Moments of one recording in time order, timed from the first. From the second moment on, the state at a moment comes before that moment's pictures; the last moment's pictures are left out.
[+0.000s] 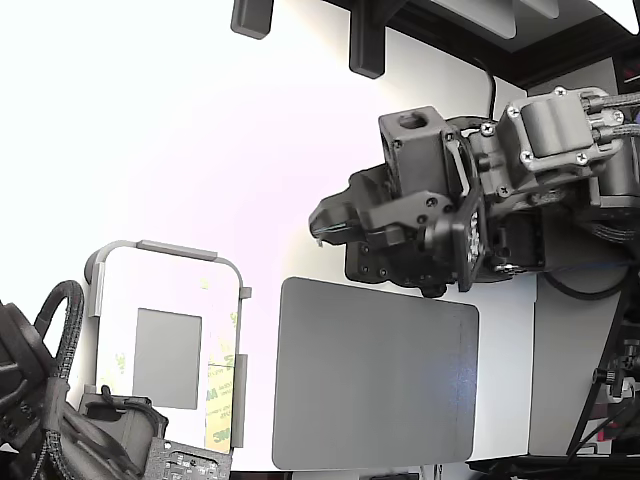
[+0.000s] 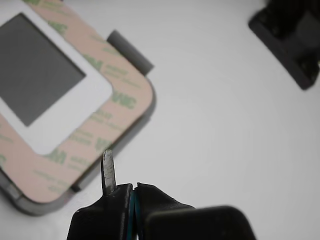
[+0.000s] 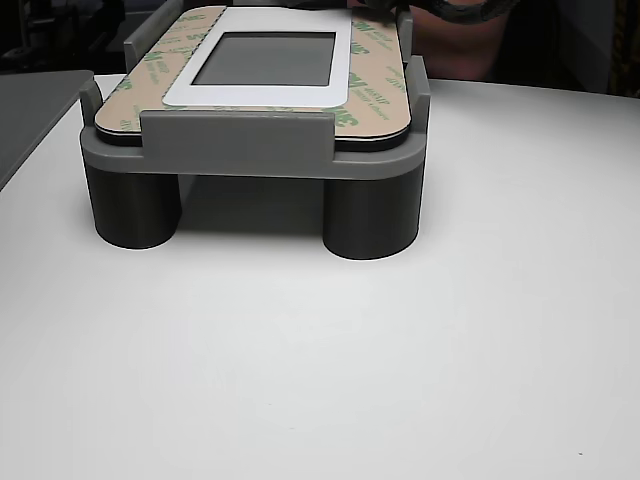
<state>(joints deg) 5.6 150.5 132.5 59.9 -6.9 -42.7</state>
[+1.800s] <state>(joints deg) 34.4 102.7 120.0 32.0 2.1 -100.4</state>
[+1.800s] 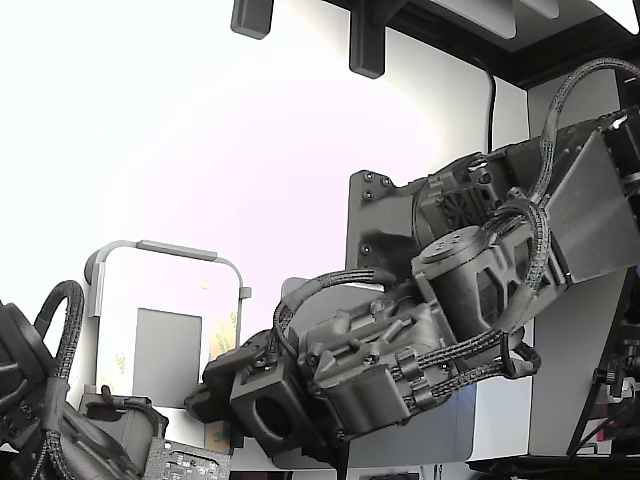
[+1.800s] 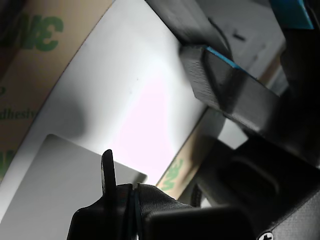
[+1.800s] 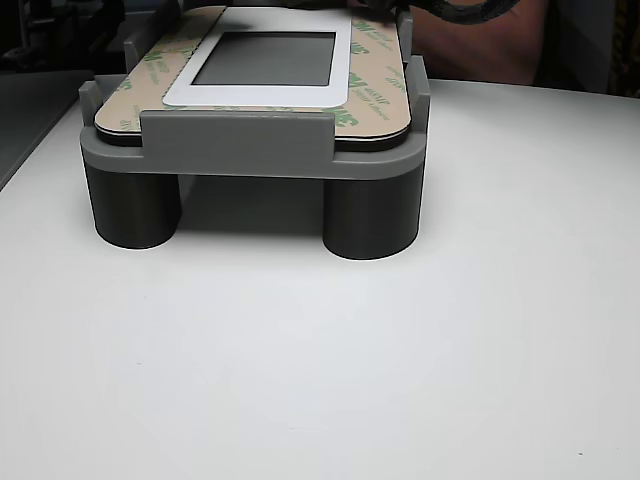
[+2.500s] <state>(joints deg) 36.1 99.1 120.1 29.8 2.5 -100.2</state>
